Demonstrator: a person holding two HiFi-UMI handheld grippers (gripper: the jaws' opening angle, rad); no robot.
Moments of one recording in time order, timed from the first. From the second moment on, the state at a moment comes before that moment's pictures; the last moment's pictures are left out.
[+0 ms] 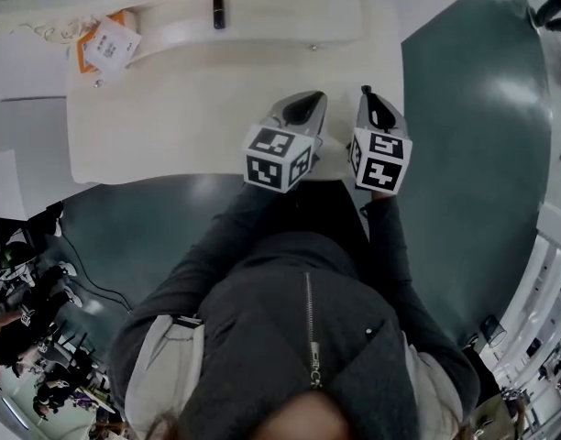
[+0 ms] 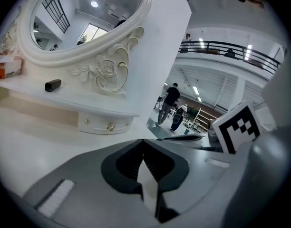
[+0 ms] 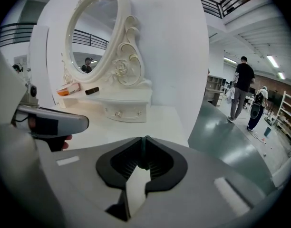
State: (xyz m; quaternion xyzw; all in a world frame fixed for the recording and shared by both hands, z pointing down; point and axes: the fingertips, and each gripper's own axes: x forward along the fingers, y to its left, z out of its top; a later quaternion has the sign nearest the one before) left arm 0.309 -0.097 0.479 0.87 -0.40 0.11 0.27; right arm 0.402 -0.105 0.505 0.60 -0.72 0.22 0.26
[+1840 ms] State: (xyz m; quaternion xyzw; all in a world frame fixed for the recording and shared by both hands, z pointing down) left arm 0.182 -0.170 0.419 0.85 -0.45 0.07 0.26; right arm 0.234 -0.208 0.413 0.44 -0.85 0.12 0.27
